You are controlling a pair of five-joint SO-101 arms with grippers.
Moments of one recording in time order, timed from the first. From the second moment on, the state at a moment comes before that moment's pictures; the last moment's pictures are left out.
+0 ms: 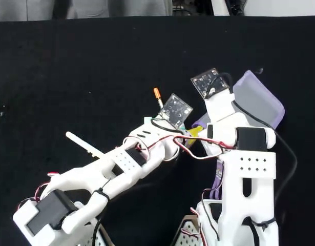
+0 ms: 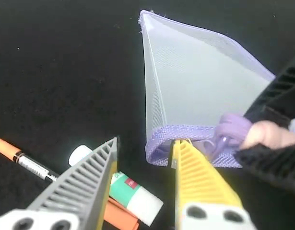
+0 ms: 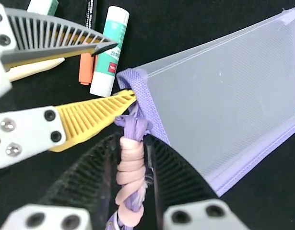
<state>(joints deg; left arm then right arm) 39.4 -11.5 54.0 -12.3 1.4 3.8 -44.2 37.3 82.2 27.6</state>
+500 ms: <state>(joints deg) 39.7 -9.3 53.0 -12.3 1.4 3.8 -44.2 37.3 82.2 27.6</state>
